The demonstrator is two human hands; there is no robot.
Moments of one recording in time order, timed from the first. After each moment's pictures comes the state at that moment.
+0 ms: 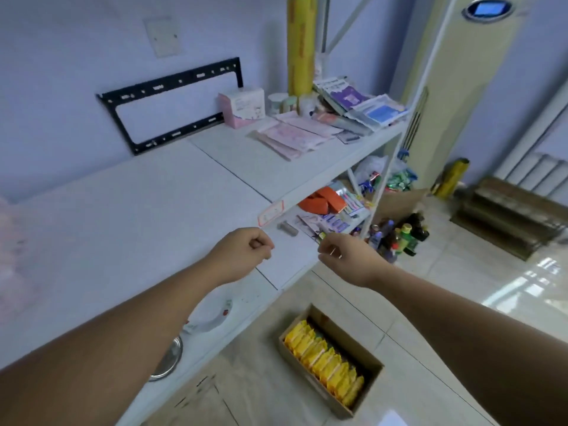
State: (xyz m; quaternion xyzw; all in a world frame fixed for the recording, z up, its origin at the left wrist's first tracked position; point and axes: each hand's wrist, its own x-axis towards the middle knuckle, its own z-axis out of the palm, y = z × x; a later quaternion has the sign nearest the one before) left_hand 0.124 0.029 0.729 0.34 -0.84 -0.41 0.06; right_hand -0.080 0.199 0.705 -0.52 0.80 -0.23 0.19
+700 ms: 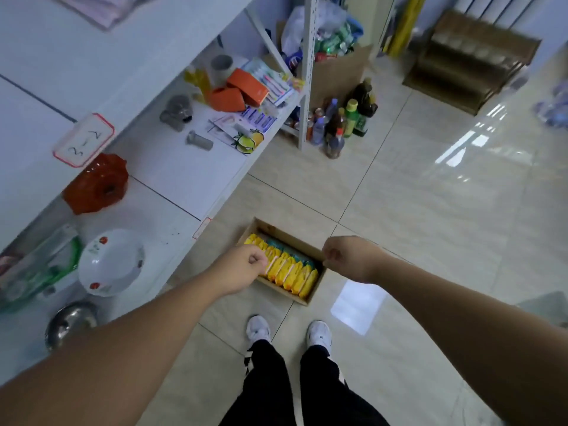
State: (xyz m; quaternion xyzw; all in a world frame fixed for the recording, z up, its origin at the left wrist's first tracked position) left_hand -0.017 0.171 0.509 0.31 -0.82 -0.43 -0.22; right_hand -0.190 0.386 0.508 -0.37 0.84 -0.11 0.39
